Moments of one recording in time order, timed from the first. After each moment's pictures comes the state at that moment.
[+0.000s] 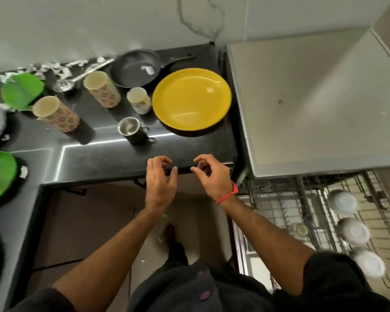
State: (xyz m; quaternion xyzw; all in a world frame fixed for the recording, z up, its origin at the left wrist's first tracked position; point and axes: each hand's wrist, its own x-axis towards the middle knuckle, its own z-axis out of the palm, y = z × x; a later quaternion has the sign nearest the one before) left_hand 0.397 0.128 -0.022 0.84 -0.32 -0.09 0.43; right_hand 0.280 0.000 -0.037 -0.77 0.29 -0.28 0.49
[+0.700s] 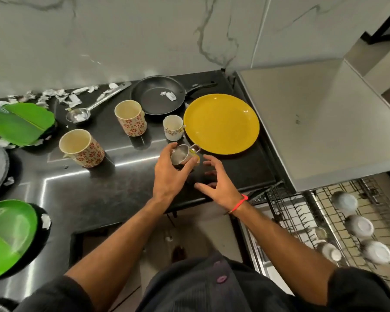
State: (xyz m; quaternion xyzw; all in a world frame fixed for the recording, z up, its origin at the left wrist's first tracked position) left_hand 0.579 0.133 0.012 0.78 -0.35 -0.22 0.47; right_hand 0.419 0.058 0.002 -0.71 0.35 -0.18 0.59
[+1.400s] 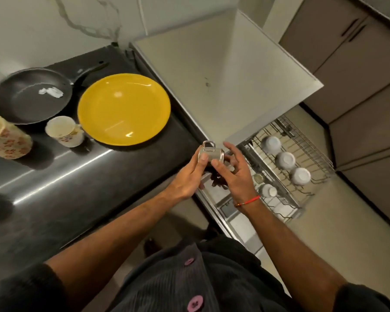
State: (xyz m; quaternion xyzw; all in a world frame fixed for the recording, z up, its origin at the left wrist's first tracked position) left_hand 0.375 0.056 0.028 0.57 -0.51 -0.57 0.30; right_hand 0.221 0.044 0.028 -0.47 0.54 -0.41 0.56
